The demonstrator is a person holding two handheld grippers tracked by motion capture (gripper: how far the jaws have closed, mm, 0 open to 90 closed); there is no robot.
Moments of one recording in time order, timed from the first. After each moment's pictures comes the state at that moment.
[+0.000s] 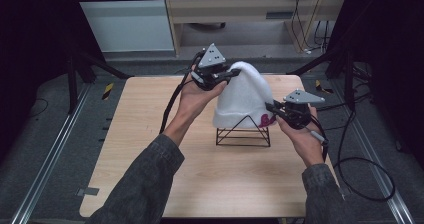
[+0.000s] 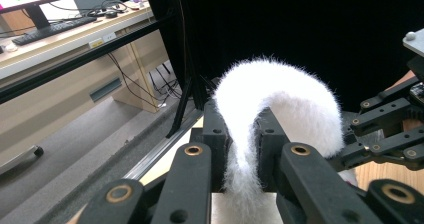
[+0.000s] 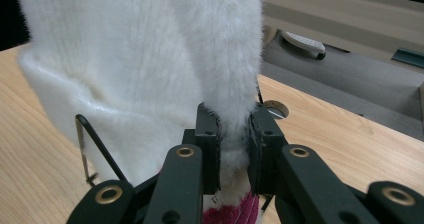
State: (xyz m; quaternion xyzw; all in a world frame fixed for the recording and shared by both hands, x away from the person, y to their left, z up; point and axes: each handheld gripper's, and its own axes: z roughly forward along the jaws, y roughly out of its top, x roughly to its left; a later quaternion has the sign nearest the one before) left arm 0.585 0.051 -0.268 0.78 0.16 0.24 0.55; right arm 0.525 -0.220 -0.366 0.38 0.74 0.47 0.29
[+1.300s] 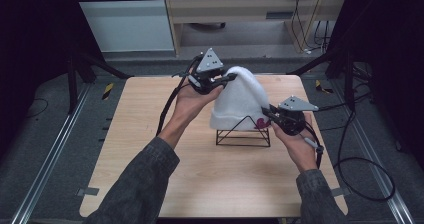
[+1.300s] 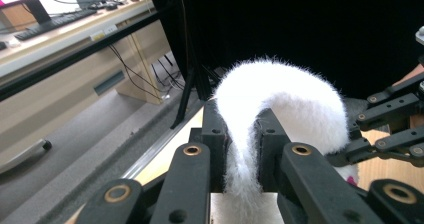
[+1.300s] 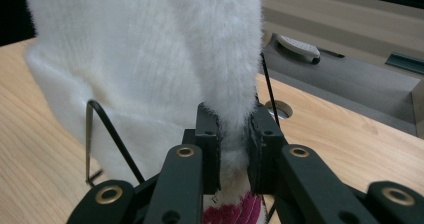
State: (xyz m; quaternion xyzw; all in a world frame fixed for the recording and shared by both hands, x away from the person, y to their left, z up) left arm 0.578 0.056 -0.276 0.80 0.15 0.24 0.52; right arm 0.517 -0.209 -0.383 0.38 0.74 0.47 0.30
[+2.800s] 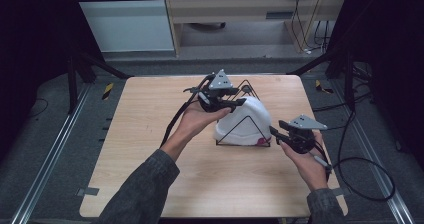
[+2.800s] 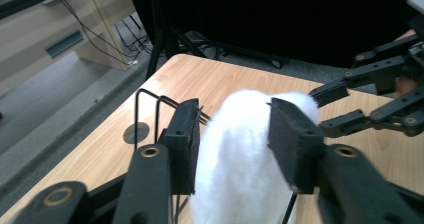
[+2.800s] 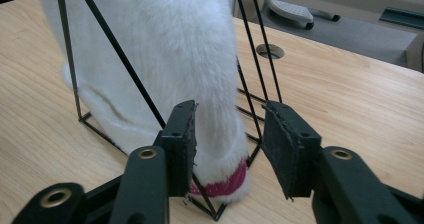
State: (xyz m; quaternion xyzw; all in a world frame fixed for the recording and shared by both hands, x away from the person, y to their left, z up) left arm 0.565 0.042 -0.317 0.84 0.16 0.18 0.49; right arm 0.485 -0.238 -0.422 0.42 0.74 0.44 0.29
